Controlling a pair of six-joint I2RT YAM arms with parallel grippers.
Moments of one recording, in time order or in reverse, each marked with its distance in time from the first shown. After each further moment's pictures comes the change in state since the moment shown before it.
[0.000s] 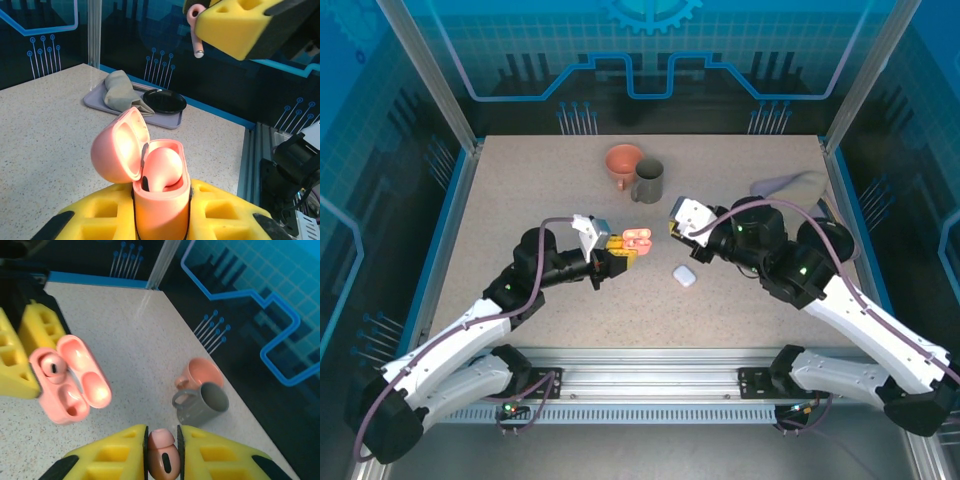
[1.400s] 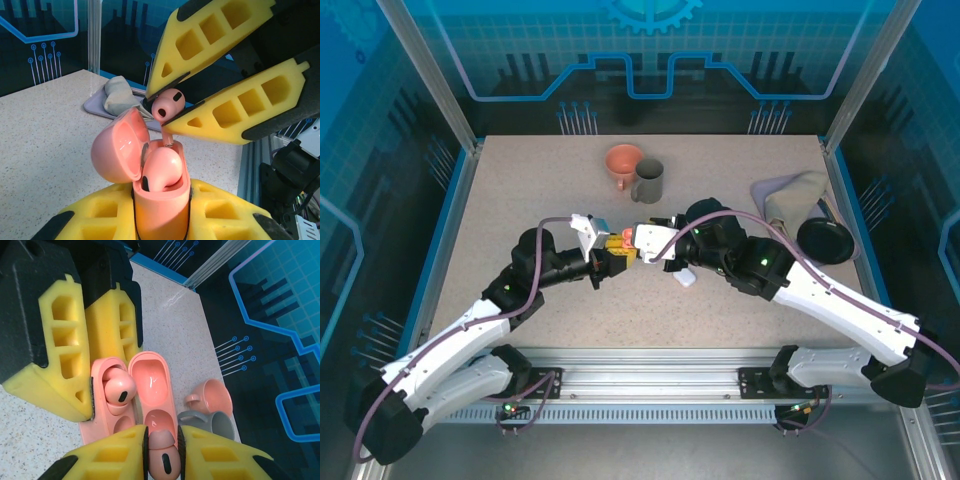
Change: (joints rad) left arm 0.000 -0.008 0.000 0.014 0.000 -0.003; right arm 0.121 0.174 0.061 -0.011 0.035 -0.262
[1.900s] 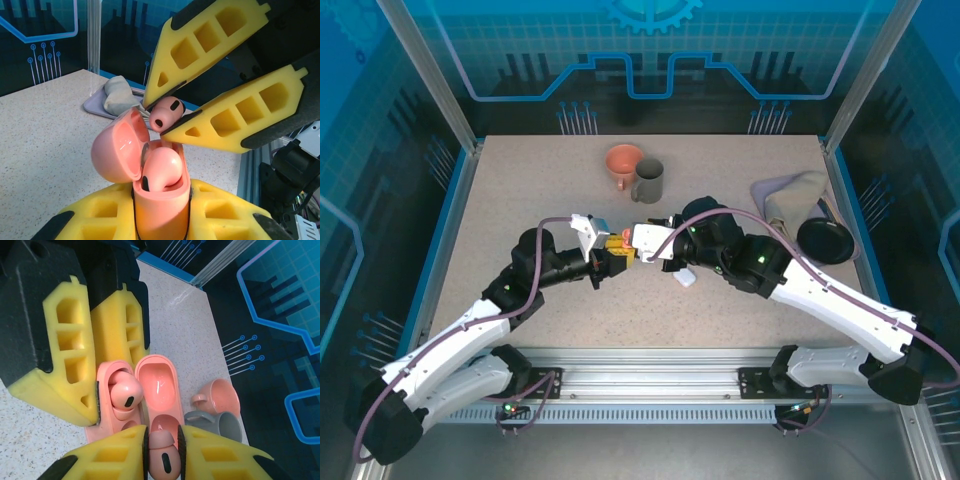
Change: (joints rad) left arm 0.000 0.000 0.000 0.000 0.003 0.000; right arm -0.002 0.019 0.024 -0.030 -0.029 0.021
